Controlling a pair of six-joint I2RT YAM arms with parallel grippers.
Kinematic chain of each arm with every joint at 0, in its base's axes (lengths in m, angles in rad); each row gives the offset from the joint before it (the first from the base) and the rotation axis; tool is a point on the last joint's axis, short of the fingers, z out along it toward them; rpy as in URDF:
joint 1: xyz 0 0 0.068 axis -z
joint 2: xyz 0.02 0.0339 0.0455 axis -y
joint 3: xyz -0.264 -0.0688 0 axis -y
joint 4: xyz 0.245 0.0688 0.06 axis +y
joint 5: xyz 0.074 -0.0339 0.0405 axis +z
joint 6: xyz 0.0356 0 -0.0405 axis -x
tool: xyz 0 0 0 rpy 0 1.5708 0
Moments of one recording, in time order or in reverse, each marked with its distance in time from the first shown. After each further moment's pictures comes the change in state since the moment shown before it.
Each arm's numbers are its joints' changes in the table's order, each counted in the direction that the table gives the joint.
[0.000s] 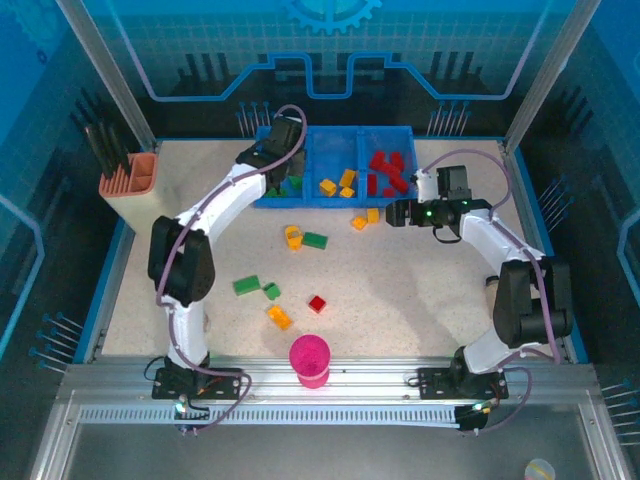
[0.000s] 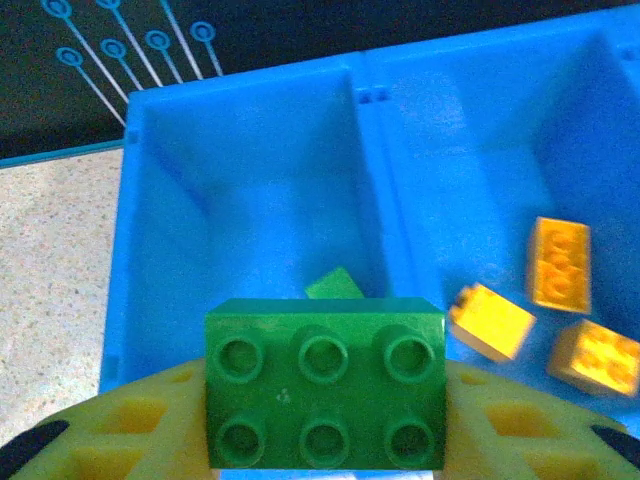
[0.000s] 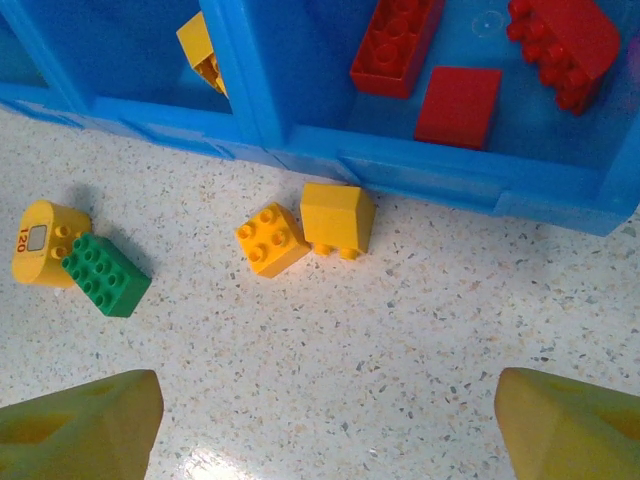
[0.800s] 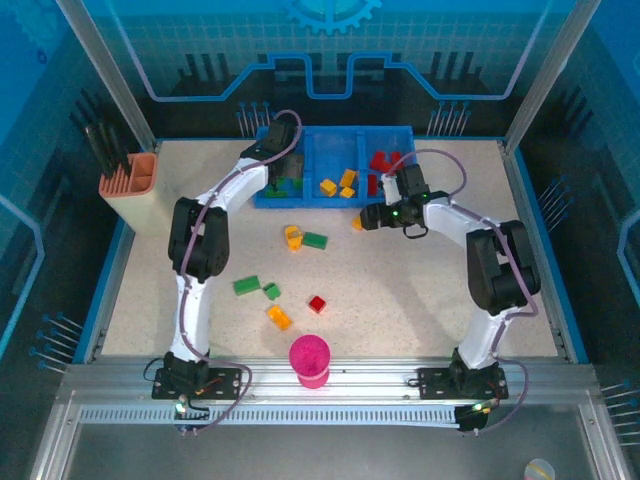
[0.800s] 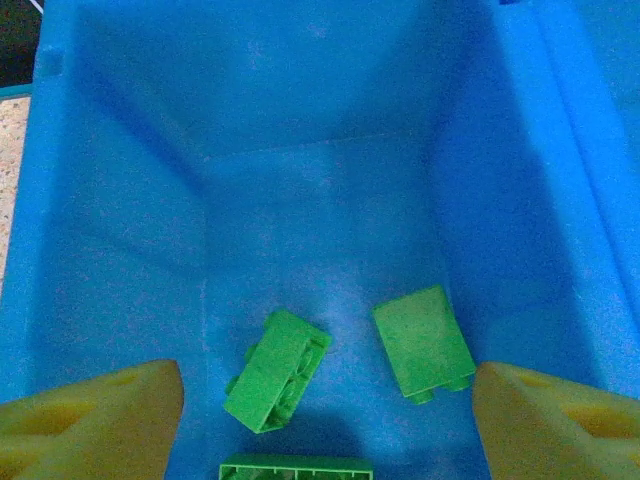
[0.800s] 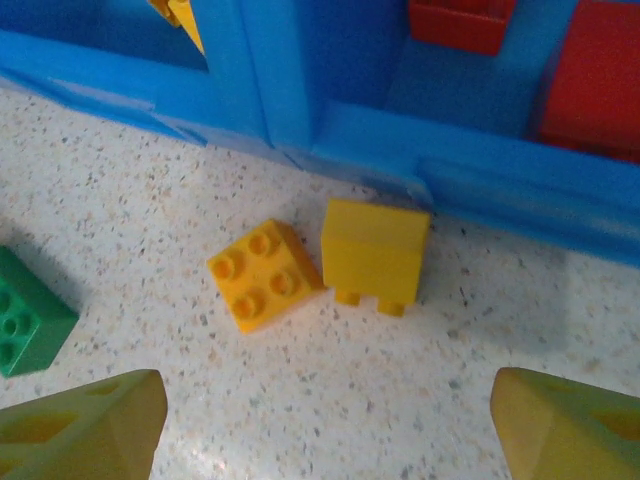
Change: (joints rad) left arm -0.091 -0.228 0.117 -0.021 -0.080 -0.020; right arm -0.175 -0.272 0.159 -0.015 -0.191 -0.054
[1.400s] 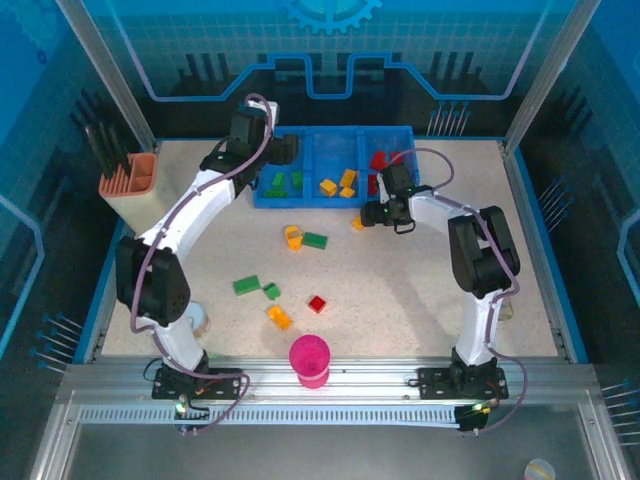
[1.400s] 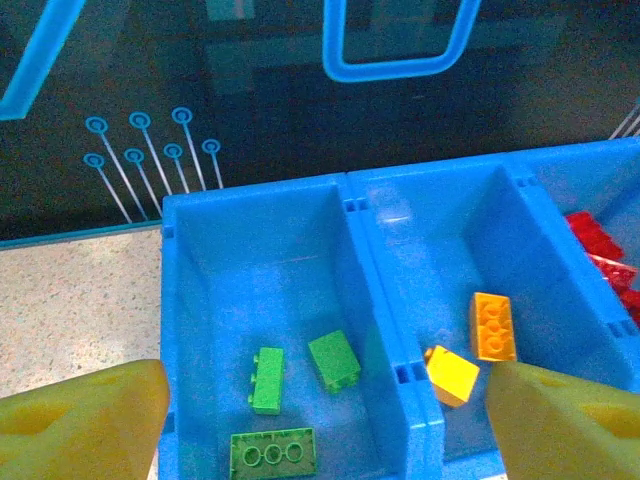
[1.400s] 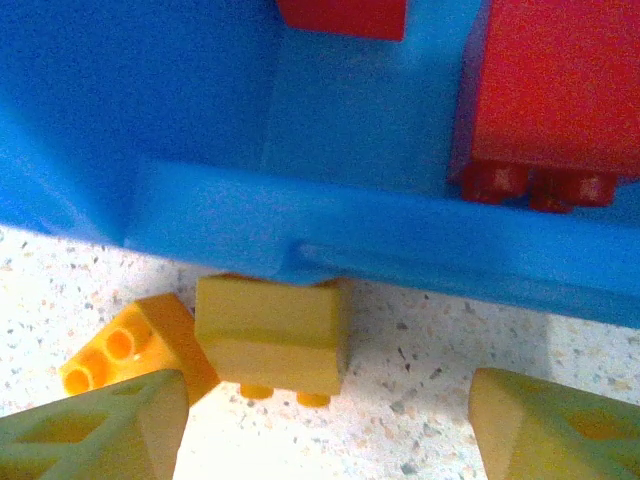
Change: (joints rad) left arm 0.000 0.475 -0.299 -0.150 -0.133 -0.021; right arm -0.027 -0.158 0.129 0.050 -0.163 -0.109
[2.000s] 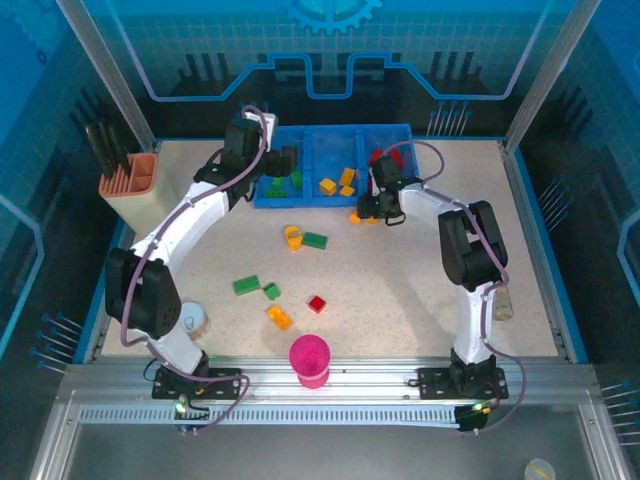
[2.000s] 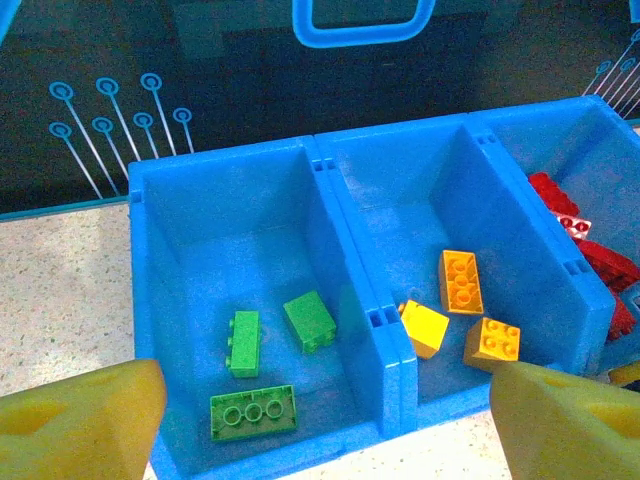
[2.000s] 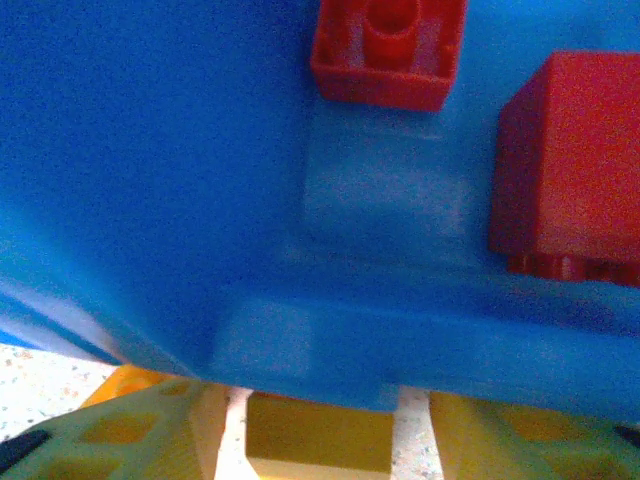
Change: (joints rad) left arm -0.005 0.084 -0.137 -0.038 -0.059 -0.001; right arm -0.032 -0.088 0.134 0.054 -0.060 -0.028
